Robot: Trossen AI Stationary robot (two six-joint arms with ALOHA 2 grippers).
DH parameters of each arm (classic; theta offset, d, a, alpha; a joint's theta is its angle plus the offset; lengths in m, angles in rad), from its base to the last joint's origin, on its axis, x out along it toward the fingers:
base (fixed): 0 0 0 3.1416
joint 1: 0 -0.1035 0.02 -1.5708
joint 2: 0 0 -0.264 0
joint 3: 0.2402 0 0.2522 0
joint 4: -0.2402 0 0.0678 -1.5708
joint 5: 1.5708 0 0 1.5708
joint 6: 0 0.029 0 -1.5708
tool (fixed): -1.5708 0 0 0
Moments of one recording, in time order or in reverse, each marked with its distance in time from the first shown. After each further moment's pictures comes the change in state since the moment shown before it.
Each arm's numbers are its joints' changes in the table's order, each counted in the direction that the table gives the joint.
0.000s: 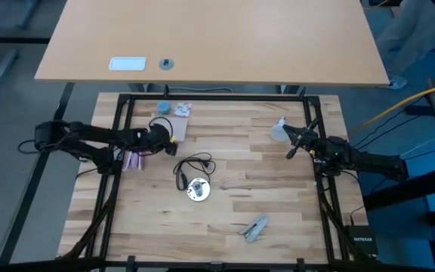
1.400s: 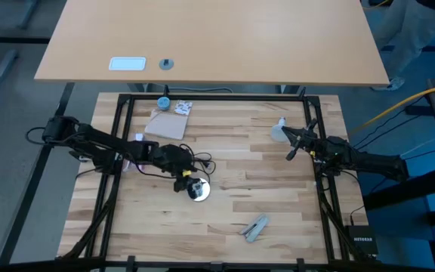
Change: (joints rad) left arm 0.390 -0.126 0.206 0.286 -0.431 0.426; right arm 0.000 -0.002 -0.001 0.003 0.045 0.001
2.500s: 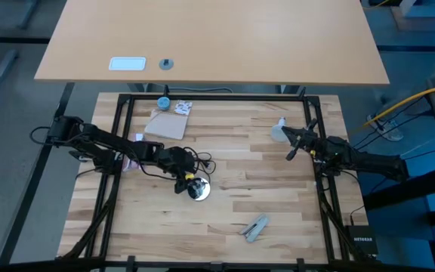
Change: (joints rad) left arm -0.005 -0.060 0.050 -0.098 -0.001 0.041; right arm 0.000 0.000 -0.001 0.005 0.000 0.053
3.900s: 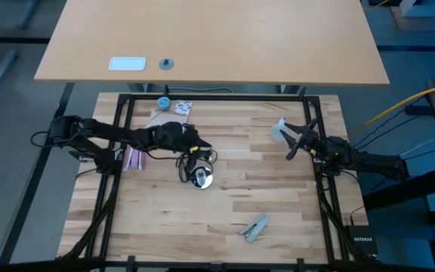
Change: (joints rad) left arm -0.222 0.004 0.022 0.393 -0.029 0.186; right arm 0.000 0.000 -0.002 0.026 0.018 0.010
